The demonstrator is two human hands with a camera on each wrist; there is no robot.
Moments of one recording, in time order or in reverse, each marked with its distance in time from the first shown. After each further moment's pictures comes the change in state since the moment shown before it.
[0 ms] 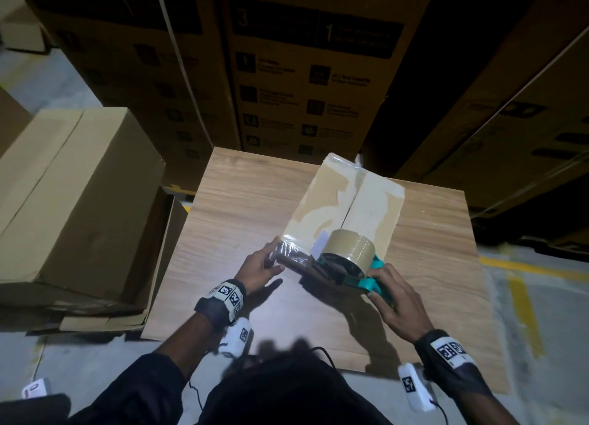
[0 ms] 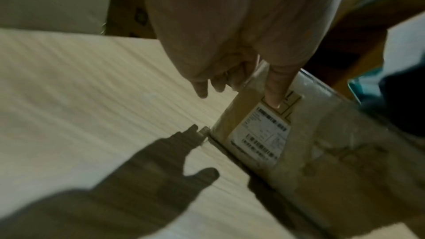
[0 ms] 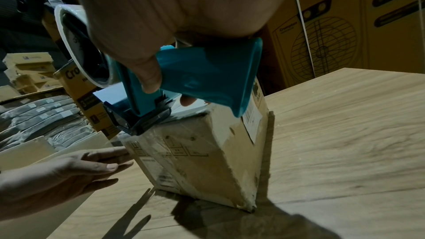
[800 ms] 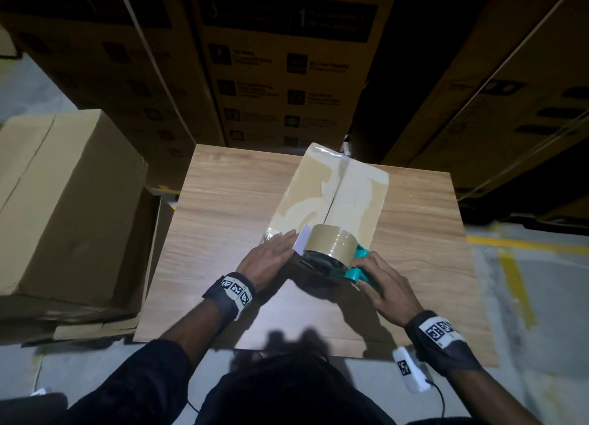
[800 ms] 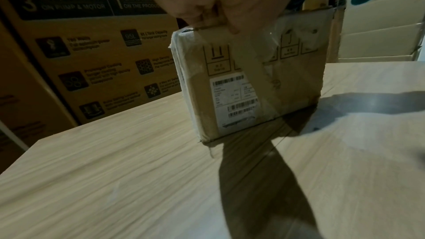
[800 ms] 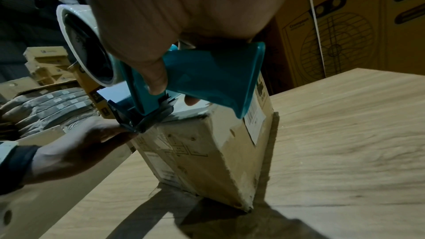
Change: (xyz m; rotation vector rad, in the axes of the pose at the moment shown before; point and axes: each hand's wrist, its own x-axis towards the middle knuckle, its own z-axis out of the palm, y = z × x) left_hand 0.011 0.026 0.031 1.033 0.057 0.838; right_hand -0.002 0.001 -0.007 -0.020 -0.057 -0.008
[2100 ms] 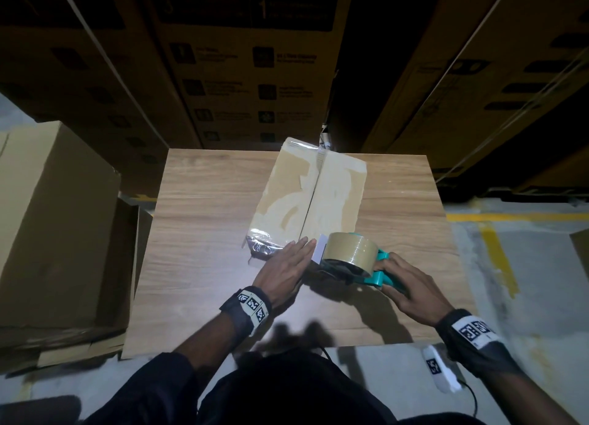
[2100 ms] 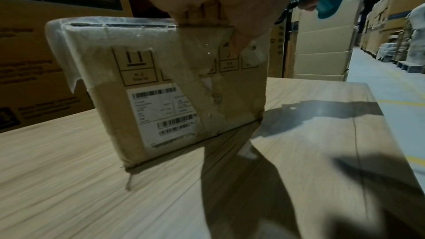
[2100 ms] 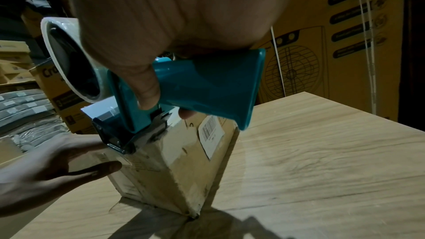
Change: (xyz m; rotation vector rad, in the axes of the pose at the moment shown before) left_hand 0.019 0.048 0.036 -0.091 -0.087 0.058; right_hand -0.051 0.032 -0.040 -0.057 -0.067 0.132
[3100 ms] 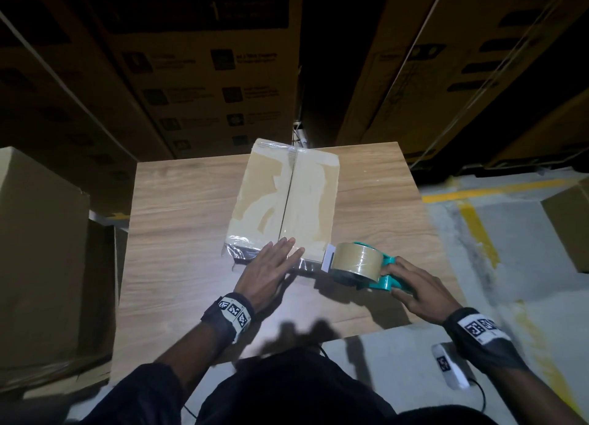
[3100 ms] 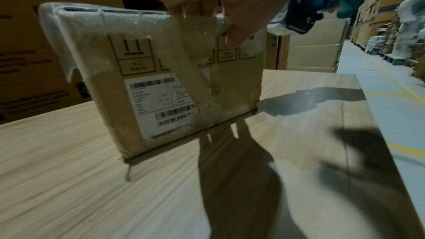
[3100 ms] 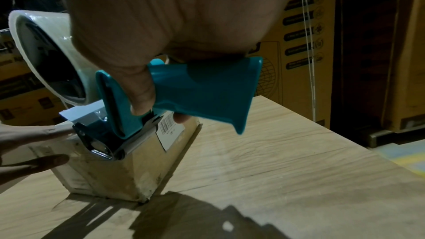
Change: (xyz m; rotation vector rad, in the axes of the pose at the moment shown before) left_hand -0.001 0.003 -0.010 -0.024 -0.004 0.005; right_hand -0.046 0.034 -0.002 0.022 -0.009 0.130
